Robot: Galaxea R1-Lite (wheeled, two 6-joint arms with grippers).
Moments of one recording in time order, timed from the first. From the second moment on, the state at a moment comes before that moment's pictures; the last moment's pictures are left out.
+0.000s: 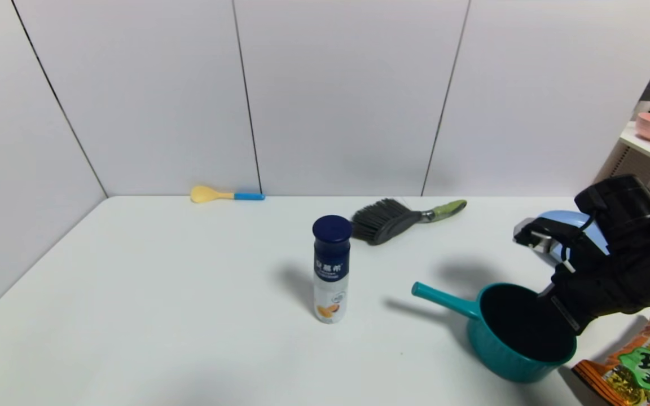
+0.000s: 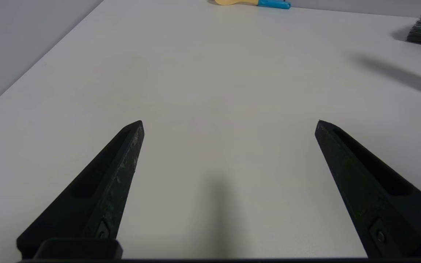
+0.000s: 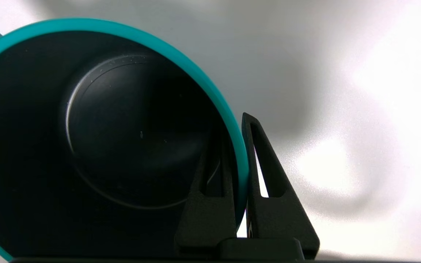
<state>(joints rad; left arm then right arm) -0.01 0.00 0.00 -0.01 0.03 -0.09 0.09 1.65 -0.92 0.34 0.17 -0.48</state>
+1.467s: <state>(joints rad) -0.01 0.00 0.00 -0.01 0.03 -0.09 -0.40 1.80 -1.33 0.21 0.19 -0.40</state>
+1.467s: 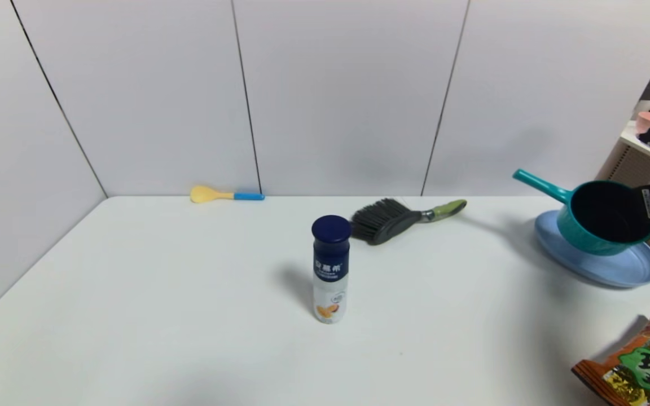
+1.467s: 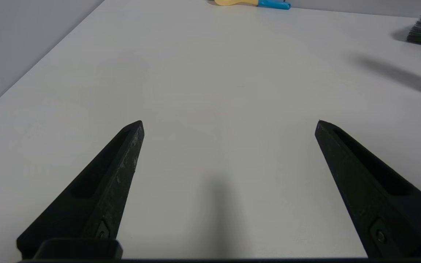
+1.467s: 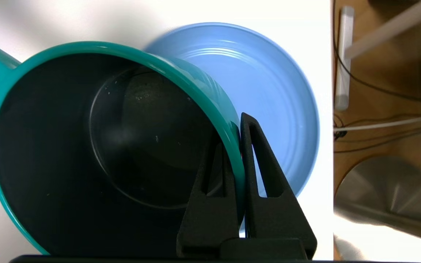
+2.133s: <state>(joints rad) -0.01 0.00 0.00 -0.01 0.03 -0.09 -0.44 1.93 -1.39 0.18 0.19 -0.35</state>
